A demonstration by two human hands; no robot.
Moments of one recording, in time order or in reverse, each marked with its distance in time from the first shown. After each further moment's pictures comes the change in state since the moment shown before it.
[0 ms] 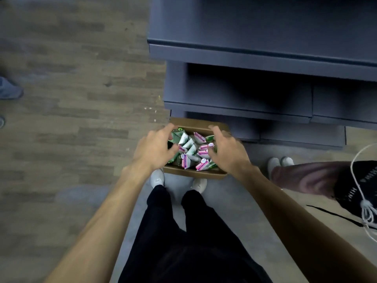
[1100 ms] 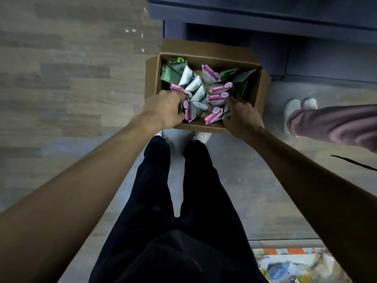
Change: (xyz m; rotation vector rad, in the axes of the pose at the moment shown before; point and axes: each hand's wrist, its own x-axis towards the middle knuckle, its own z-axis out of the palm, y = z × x) left_hand 0.085 -0.091 0.163 0.165 -0.433 -0.076; right_hand 0.051 0.081 0.172 -0.059 -0.242 0.144
